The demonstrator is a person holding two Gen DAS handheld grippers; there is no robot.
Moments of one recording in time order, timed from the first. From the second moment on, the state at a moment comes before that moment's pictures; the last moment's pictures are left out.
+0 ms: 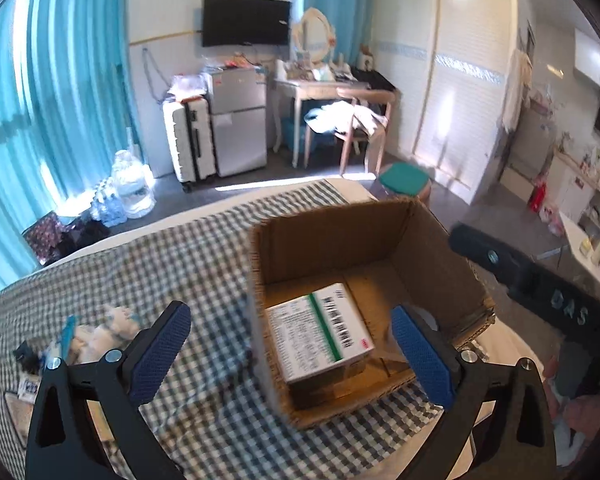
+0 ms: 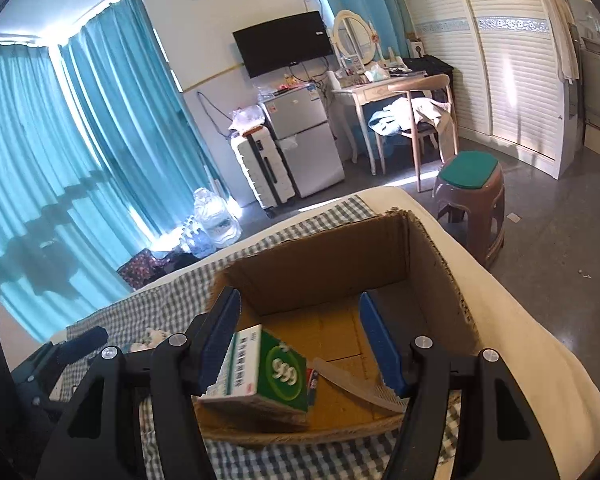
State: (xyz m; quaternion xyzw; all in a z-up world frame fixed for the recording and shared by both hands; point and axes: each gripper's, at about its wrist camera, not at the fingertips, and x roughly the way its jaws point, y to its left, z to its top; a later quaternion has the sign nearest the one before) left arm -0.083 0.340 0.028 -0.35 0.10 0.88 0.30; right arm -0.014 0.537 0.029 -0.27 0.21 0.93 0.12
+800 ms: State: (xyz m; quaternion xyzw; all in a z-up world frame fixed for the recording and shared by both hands) left arm -0.058 0.009 -0.034 -0.37 -0.03 0.93 0.02; right arm -0.031 0.268 -0.031 -0.35 0.16 0.92 -0.11
